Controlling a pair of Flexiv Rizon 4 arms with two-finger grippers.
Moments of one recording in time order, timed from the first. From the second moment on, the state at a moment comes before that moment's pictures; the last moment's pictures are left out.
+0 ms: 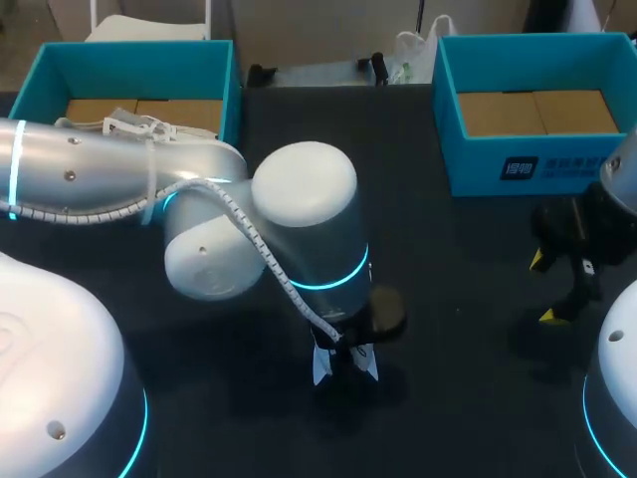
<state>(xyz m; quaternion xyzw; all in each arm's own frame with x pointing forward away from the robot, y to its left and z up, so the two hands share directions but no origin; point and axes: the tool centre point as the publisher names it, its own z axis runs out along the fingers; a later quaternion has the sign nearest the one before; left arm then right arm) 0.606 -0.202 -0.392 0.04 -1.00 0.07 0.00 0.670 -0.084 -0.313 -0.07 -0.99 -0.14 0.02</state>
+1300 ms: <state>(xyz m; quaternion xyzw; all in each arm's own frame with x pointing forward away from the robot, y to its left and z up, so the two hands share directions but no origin) 0.730 -0.176 -0.278 -0.06 -0.99 0.07 0.04 0.670 -0.085 -0.313 -0.07 -0.99 -0.14 0.02</state>
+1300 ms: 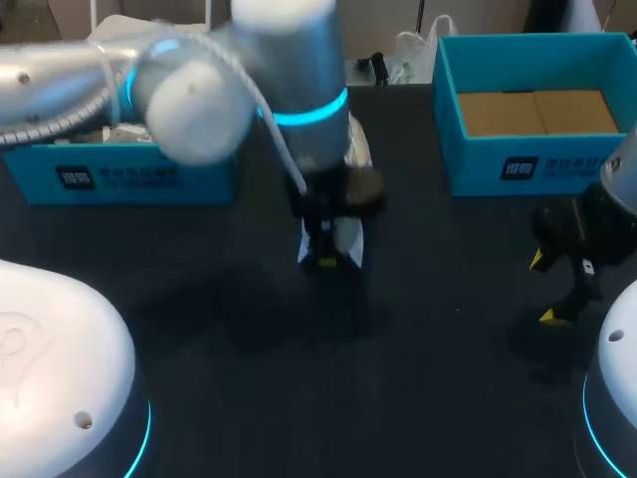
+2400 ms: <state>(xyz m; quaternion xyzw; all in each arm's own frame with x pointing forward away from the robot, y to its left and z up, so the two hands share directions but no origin) 0.797 -0.143 -0.146 -0.02 -1.00 0.02 0.05 0.670 -0.085 -0.313 -0.07 -0.99 -0.14 0.02</state>
